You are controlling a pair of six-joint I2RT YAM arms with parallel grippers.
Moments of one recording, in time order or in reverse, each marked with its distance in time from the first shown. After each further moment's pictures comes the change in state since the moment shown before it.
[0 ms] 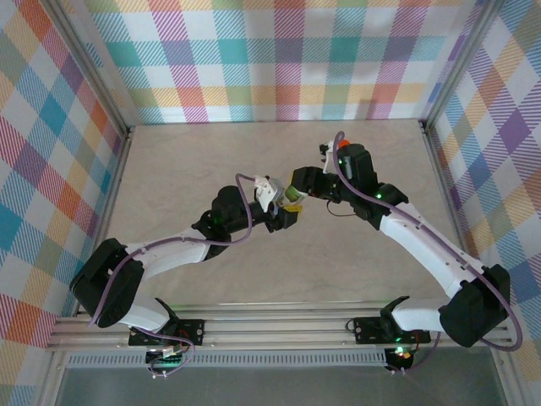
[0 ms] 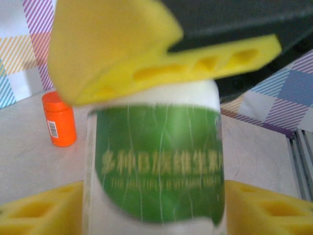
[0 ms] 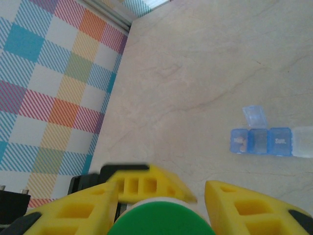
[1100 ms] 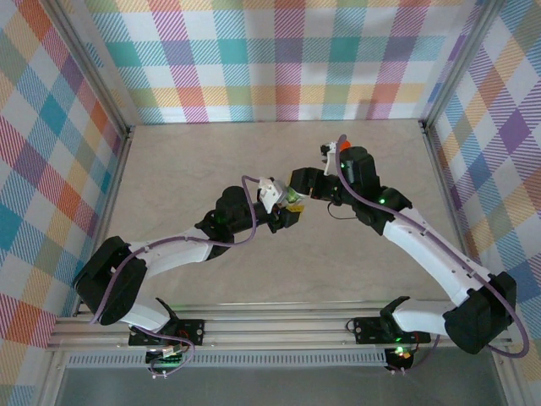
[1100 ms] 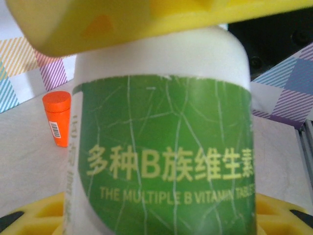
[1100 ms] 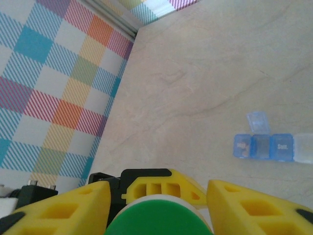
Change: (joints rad) left arm -0.021 0.019 0.009 -0.007 -0.042 0.050; right arm 0.017 -0.053 -0.018 0.009 0.044 -0.013
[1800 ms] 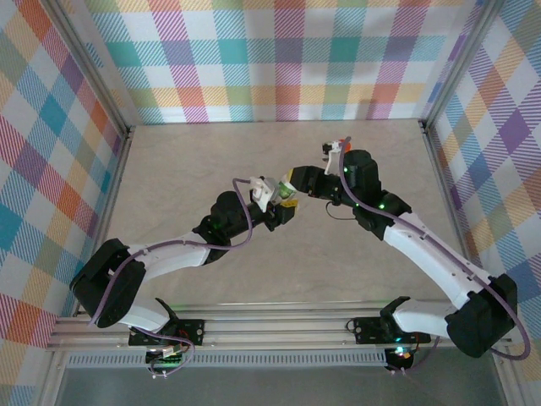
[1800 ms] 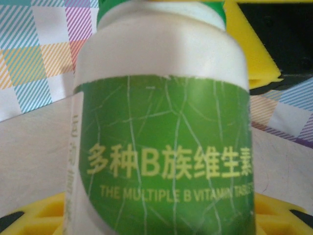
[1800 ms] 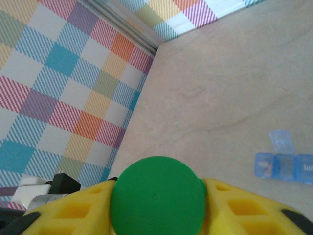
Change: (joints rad) left arm 0.004 -0.022 -0.061 0.096 -0.107 -0.078; right arm 0.007 -0.023 -0.082 0.197 -0.022 0.052
